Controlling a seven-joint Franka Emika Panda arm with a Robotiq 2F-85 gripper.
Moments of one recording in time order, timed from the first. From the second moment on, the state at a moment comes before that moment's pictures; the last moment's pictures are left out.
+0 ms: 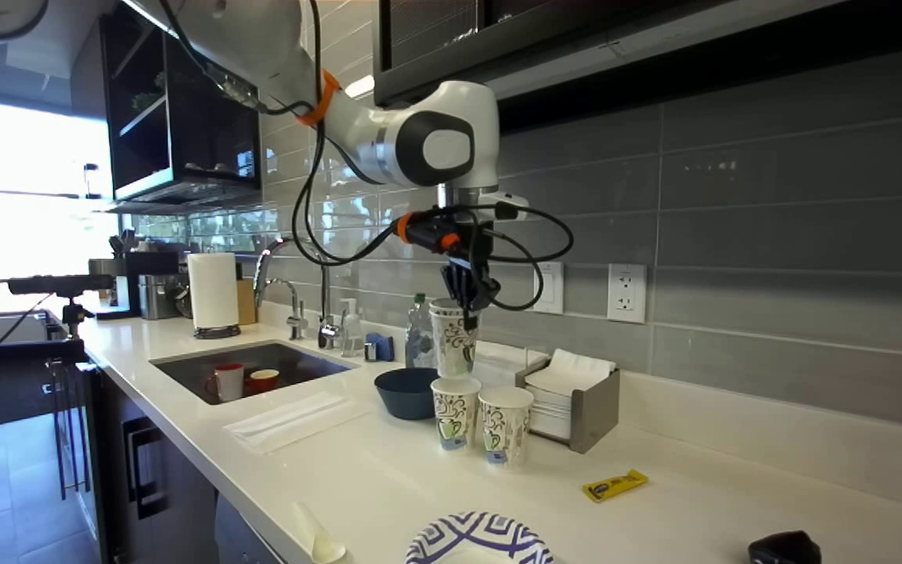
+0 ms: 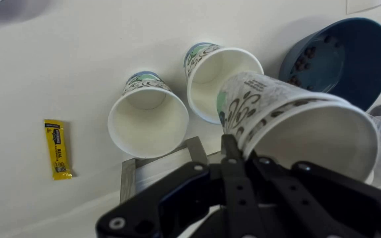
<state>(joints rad) -0.04 0.03 -0.04 -1.95 0.19 2.19 0.11</state>
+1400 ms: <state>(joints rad) -0.08 0.09 -0.10 -1.94 0.10 2.20 0.12</state>
